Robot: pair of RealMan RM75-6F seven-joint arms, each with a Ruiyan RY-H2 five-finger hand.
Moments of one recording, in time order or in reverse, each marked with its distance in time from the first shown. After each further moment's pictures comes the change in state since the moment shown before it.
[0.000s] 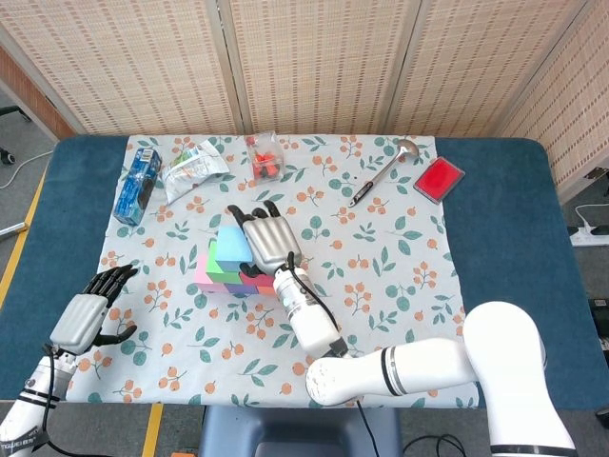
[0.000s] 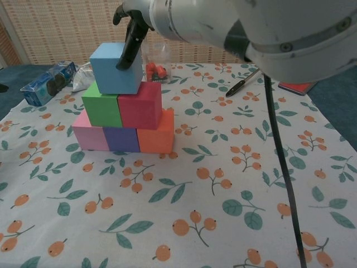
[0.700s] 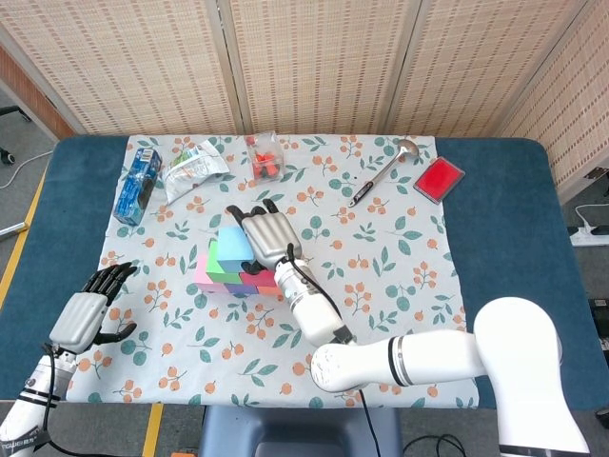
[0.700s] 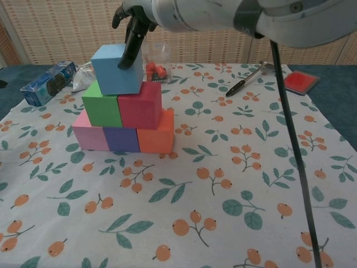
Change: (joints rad) left arm 0.002 0.010 -0.012 -0.032 -0.016 0.005 0.043; right arm 0.031 0.077 -0.023 0.009 0.064 -0.119 0.010
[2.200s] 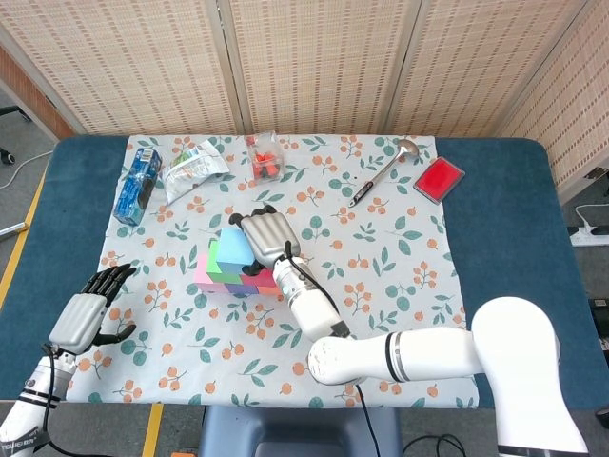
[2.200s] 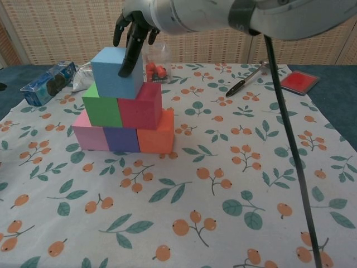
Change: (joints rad) left arm 0.003 -0.001 0.001 0.001 -0.010 -0.008 -0.003; right arm 0.017 0.006 -0.002 0.041 0.061 -0.071 -0.025
